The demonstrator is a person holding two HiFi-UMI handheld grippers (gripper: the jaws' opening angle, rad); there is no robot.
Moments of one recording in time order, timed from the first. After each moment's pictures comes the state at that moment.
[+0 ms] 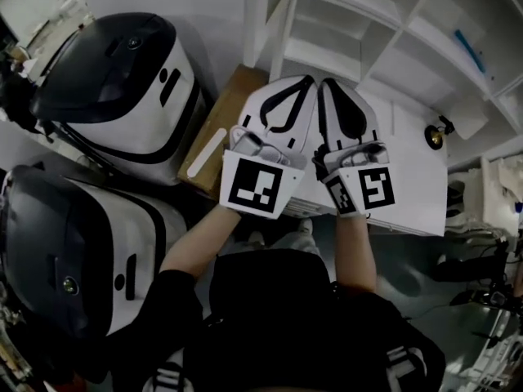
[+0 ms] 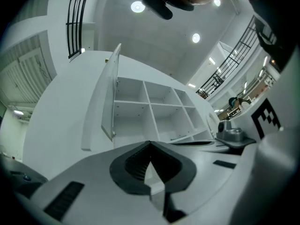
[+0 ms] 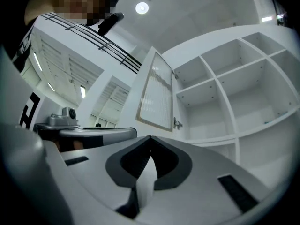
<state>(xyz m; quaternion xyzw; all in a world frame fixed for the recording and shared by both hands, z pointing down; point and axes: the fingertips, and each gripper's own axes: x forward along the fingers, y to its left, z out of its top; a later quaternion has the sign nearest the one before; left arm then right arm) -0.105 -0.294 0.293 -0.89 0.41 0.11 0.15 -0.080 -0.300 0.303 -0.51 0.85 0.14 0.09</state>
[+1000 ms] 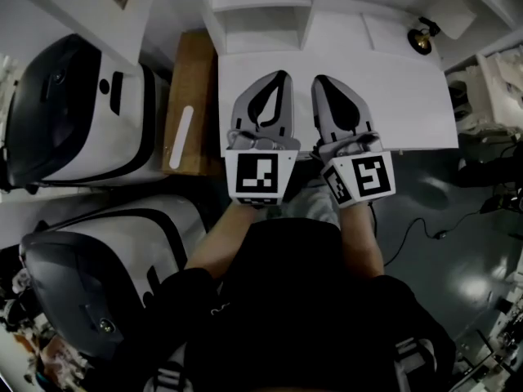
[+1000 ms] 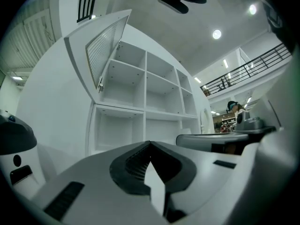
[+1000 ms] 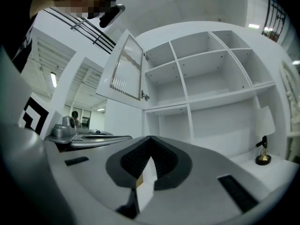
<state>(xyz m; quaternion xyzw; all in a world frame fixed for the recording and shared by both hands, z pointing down) -0.018 -0.296 0.433 -0.93 0.37 0.04 0.00 0.025 -0.269 0.428 -0.64 0.77 0.02 0.03</state>
